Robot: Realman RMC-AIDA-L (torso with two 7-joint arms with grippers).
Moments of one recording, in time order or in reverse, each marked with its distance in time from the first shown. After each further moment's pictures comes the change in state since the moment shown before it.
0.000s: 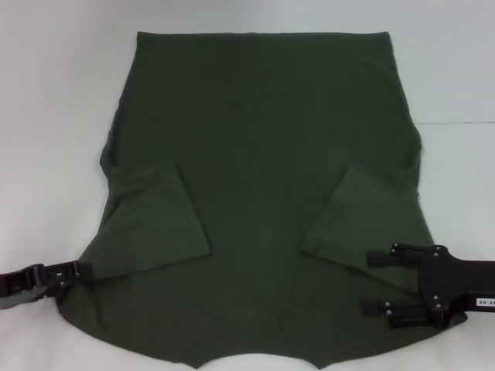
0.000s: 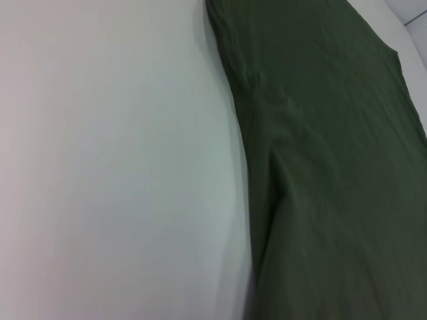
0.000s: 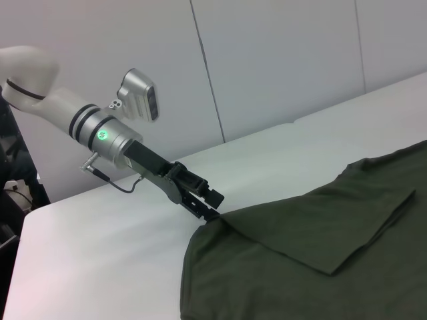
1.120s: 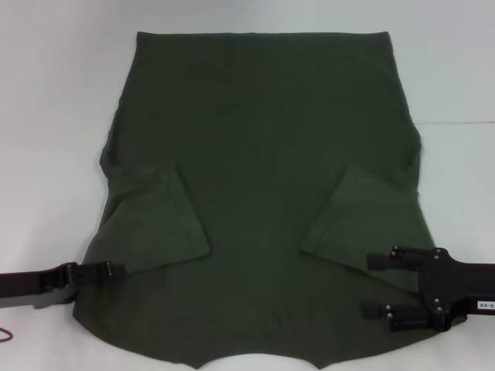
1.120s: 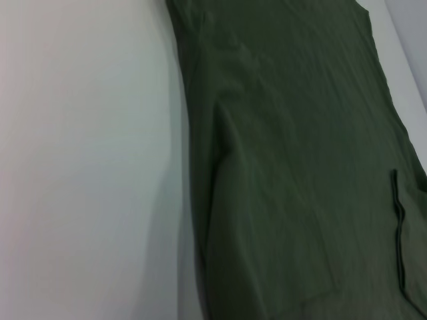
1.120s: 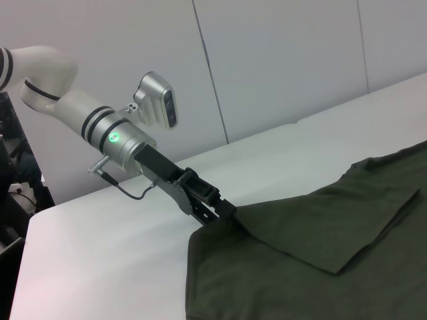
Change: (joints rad) left arm -0.048 -0.006 0.051 -0.057 0.002 0.017 -0.054; right arm -0.004 0.000 0.000 0.003 0.000 -0.008 0.000
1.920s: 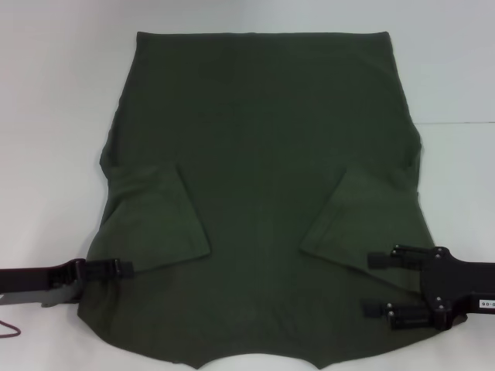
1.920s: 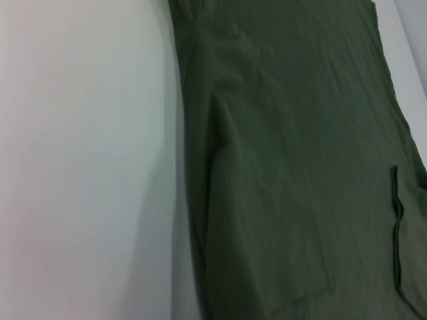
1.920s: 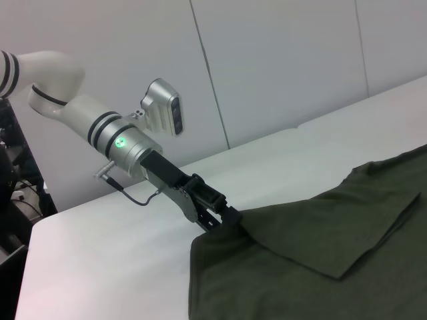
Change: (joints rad) left arm -0.022 0.003 0.026 -0.013 0.004 -0.007 -0.058; right arm 0.001 -0.003 0.009 0.007 0.003 -0.010 0.007
